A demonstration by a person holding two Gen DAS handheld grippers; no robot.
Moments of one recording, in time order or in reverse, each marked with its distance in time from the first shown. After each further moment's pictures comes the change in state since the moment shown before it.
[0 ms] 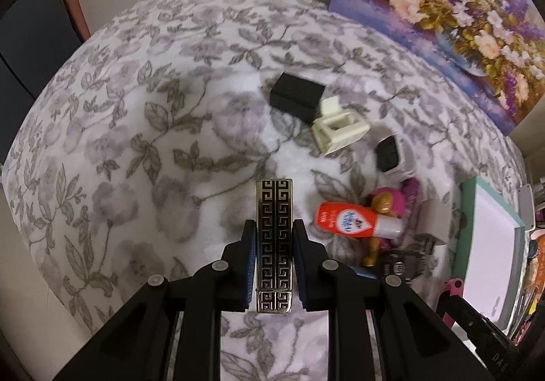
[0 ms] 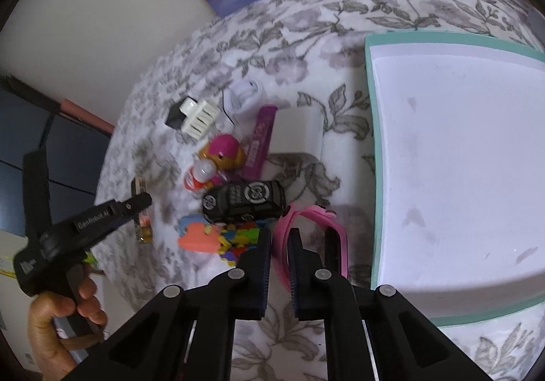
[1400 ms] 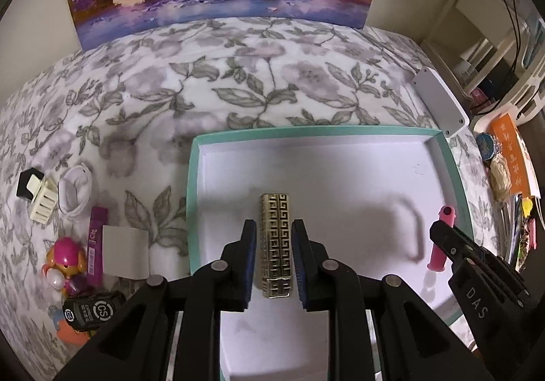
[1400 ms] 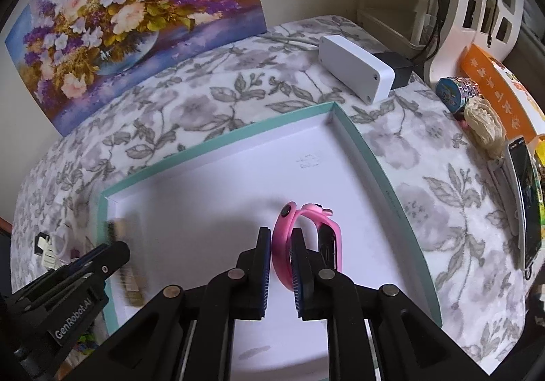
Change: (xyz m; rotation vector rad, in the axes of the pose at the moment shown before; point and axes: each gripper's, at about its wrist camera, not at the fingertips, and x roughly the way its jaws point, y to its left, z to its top) left arm 0.023 -0.298 -0.051 0.487 0.031 -0.211; right arm -0.105 -0.168 0.047 0.242 -0.269 -0.521
